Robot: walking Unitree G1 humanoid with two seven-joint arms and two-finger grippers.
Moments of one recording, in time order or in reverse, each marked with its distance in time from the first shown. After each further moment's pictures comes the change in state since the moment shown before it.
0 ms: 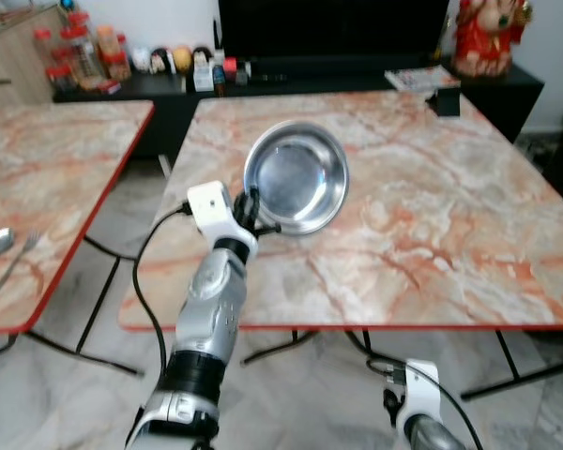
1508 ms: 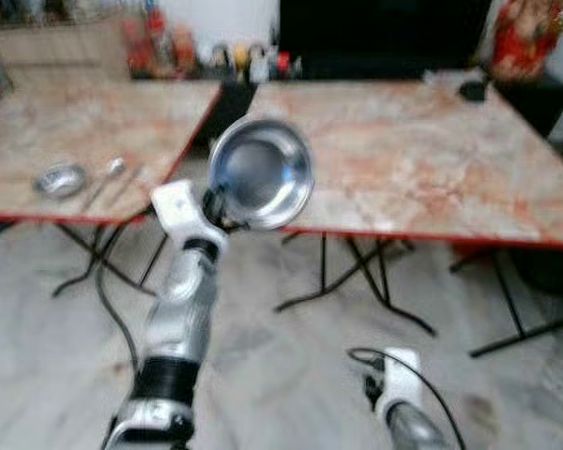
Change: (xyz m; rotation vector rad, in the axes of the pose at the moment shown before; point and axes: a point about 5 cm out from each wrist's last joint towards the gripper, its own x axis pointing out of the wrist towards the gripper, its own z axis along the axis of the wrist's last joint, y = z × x) left arm -0.007 0.025 0.013 0.060 -0.053 0.050; right arm 0.004 0.022 0.018 0.000 -0.060 0.043
